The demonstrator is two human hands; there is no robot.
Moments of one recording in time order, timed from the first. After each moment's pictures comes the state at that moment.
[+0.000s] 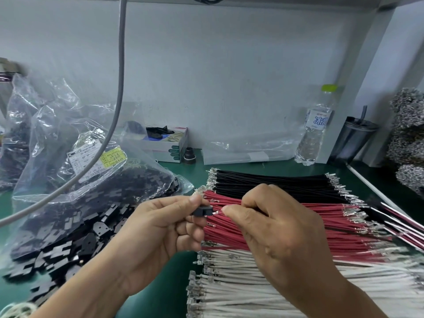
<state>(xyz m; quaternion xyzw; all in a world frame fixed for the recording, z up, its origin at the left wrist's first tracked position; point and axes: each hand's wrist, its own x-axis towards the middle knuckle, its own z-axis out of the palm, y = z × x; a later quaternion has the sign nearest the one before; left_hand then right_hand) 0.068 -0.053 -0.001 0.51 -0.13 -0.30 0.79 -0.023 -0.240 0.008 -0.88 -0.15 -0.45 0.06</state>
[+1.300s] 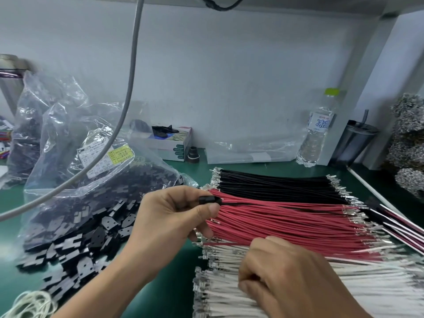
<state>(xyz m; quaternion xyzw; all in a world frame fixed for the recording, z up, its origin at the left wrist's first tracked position) 0.064 -0.057 -0.004 0.66 -0.22 -0.06 0.71 -0.066 -0.228 0.017 -0.98 -0.11 -0.12 0.09</state>
